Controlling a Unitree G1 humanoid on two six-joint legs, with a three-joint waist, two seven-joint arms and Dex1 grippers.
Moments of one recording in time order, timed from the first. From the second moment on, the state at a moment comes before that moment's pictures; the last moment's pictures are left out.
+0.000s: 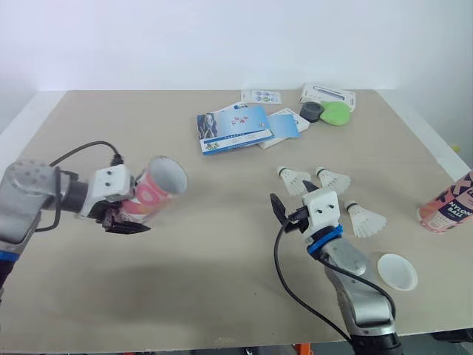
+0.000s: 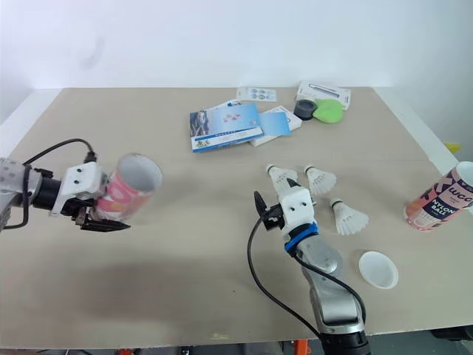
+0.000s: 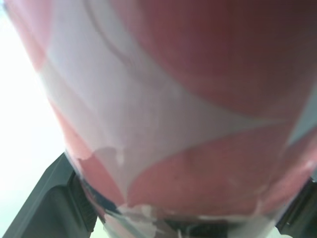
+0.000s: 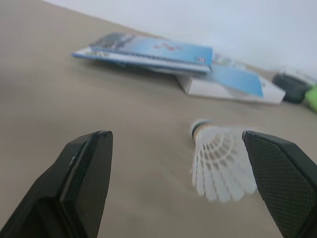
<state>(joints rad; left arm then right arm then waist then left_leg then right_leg) -0.53 1.11 -0.18 -0.01 -0.24 0.30 -1.45 -0.07 -0.22 0.05 -0.32 0.00 0.25 0.22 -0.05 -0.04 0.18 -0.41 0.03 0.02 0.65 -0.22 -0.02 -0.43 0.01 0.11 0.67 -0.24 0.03</state>
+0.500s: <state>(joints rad) -0.54 1.10 -0.30 -0.08 -0.06 0.28 -1.50 -0.27 -0.15 0.02 -0.10 0.00 0.38 0.14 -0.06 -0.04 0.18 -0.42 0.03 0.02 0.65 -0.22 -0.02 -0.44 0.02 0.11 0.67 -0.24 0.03</state>
